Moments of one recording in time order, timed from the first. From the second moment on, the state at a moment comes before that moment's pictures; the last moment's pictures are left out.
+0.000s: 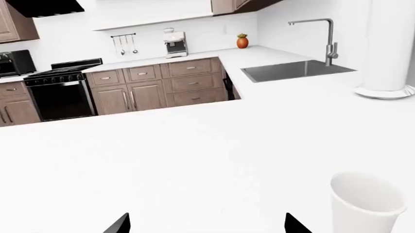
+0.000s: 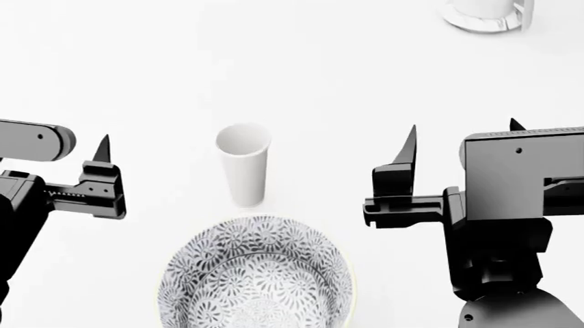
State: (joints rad) left arm -0.71 -0.45 0.27 0.36 -0.69 -0.92 -0.49; right arm 0.62 0.56 -0.22 -0.47 0.65 0.80 0.49
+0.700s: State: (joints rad) left arm -0.94 -0.32 0.41 0.08 -0.70 -0.90 -0.26; right arm 0.61 0.56 -0.21 -0.44 0.66 0.80 0.49
